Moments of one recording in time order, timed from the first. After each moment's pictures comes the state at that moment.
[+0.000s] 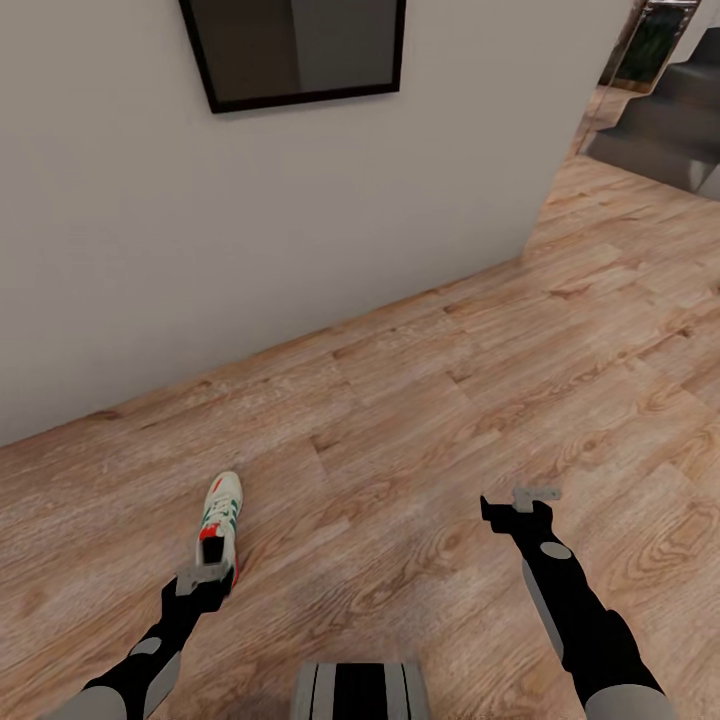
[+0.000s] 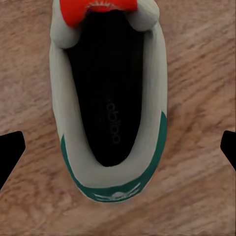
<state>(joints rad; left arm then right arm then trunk) -0.60 0.12 0.19 -0.17 -0.05 -0.44 -0.09 -0.46 -0.05 -0.08 -1.07 0.09 0.26 -0.04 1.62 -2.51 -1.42</state>
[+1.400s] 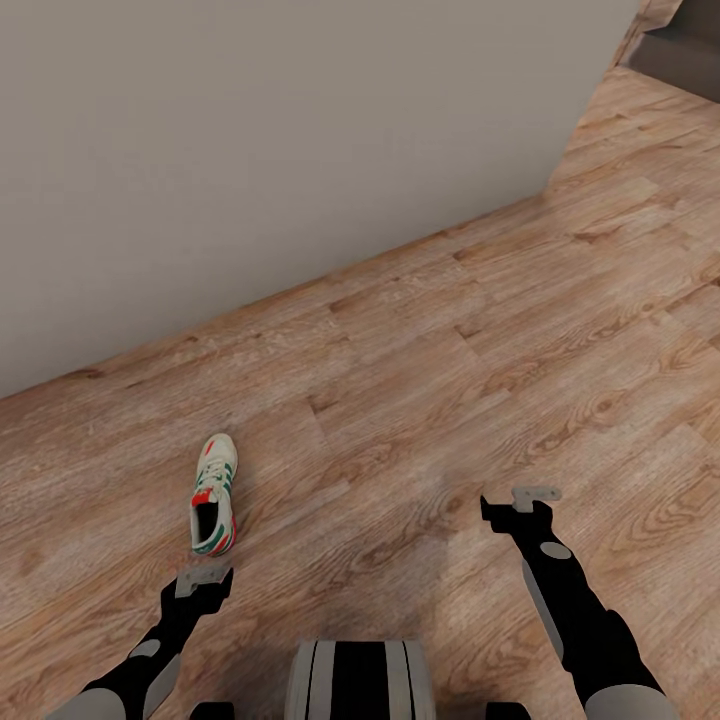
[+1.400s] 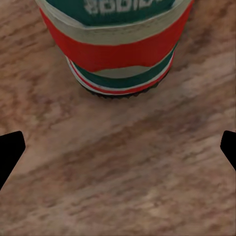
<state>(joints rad) -0.59 0.12 0.19 -0.16 -0.05 -0.44 -0.09 -0.46 -0.05 -0.08 -1.07 0.09 0.26 -0.04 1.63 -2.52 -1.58</state>
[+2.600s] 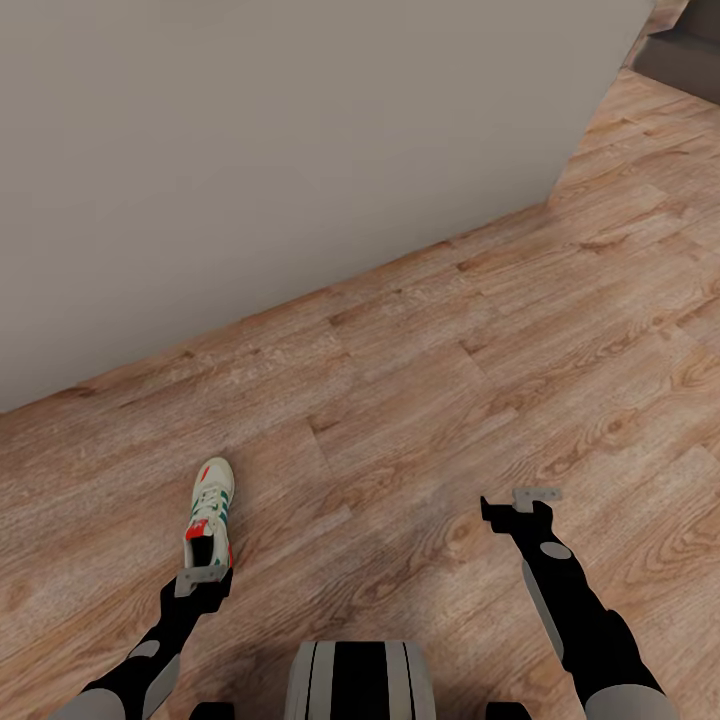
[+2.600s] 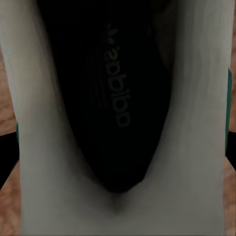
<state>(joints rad) -0.59 0.12 0.19 -0.16 -0.05 -0.46 -0.09 -0.46 -0.05 -0.08 -1.07 0.09 0.26 -0.04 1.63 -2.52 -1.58</state>
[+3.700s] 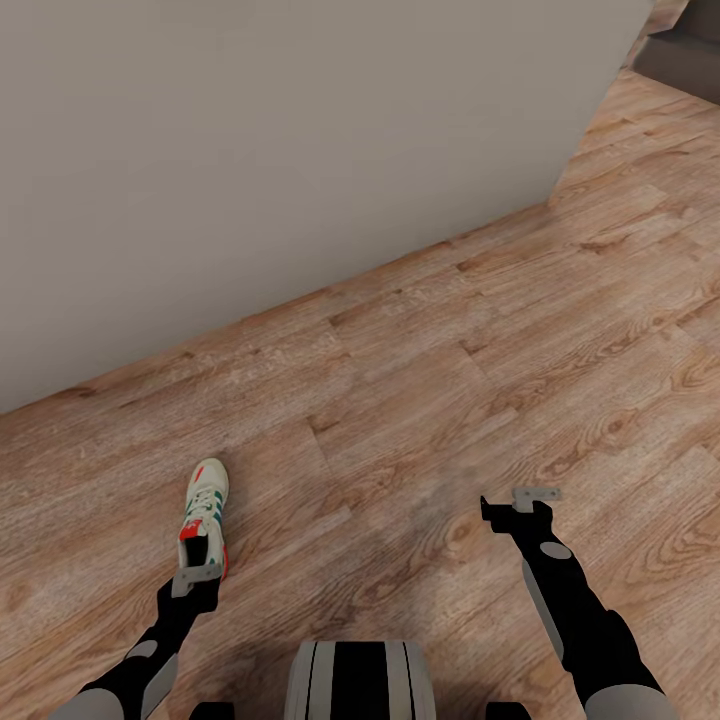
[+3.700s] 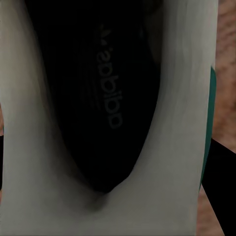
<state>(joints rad) -0.59 0.12 0.21 -0.16 -0.05 -0.46 -0.09 -0.46 -0.05 -0.08 -1.07 0.09 0.26 -0.04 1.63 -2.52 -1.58</state>
